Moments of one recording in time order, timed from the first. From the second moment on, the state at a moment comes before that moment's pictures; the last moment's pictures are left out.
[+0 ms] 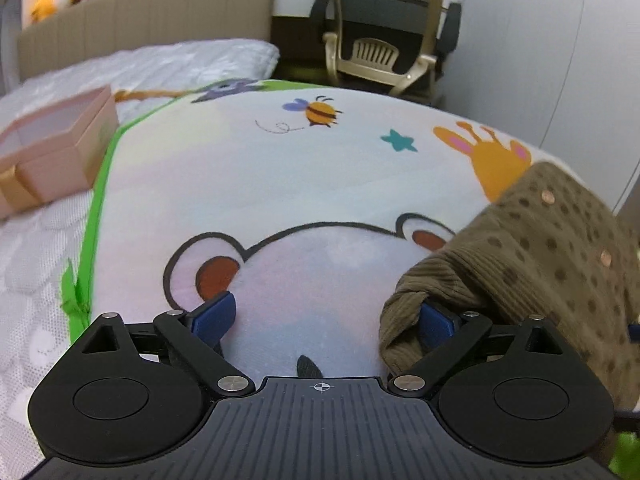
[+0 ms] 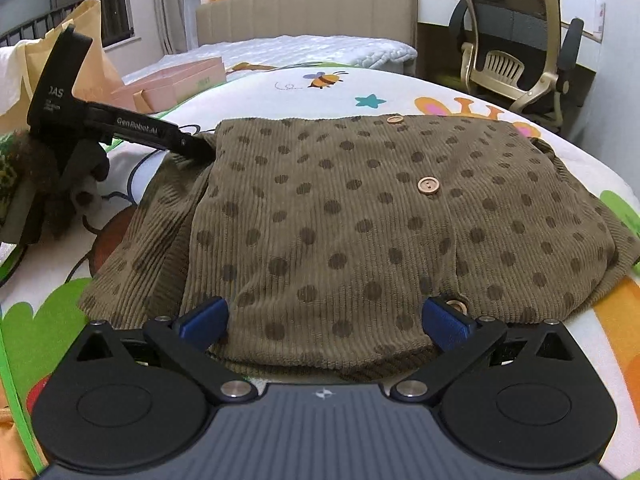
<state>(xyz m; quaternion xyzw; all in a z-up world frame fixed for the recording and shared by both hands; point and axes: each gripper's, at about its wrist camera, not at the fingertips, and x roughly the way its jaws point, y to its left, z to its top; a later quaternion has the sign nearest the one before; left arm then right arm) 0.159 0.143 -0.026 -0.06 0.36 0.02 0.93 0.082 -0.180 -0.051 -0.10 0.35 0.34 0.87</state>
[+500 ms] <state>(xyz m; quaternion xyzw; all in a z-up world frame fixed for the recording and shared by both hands) 0.139 0.150 -0.009 -0.10 0.34 0.00 0.93 0.079 -0.184 -0.053 -0.10 0.34 0.34 0.87</state>
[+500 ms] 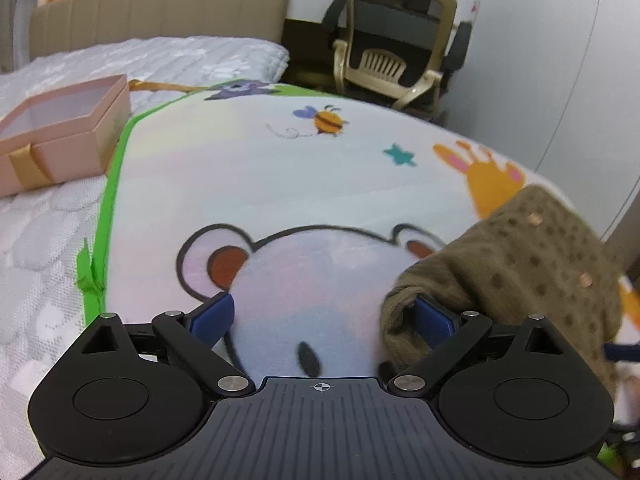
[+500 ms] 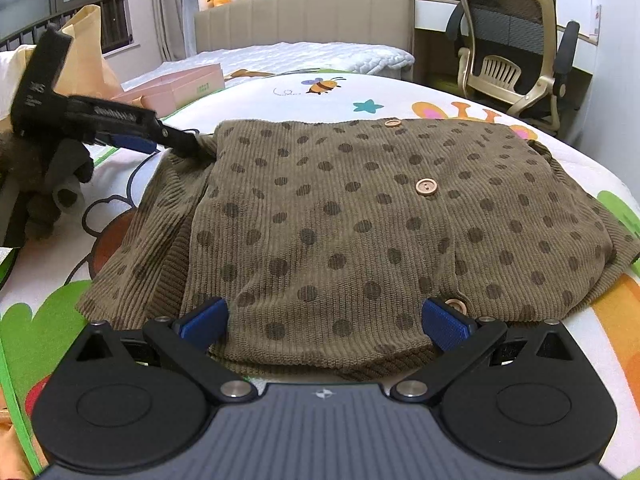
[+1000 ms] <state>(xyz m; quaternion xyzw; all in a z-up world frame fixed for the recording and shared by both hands) 0.177 0.113 -0.015 0.00 0.33 -0.03 0.94 0.080 -0.184 -0.052 -0.10 0.34 0.34 0.87</state>
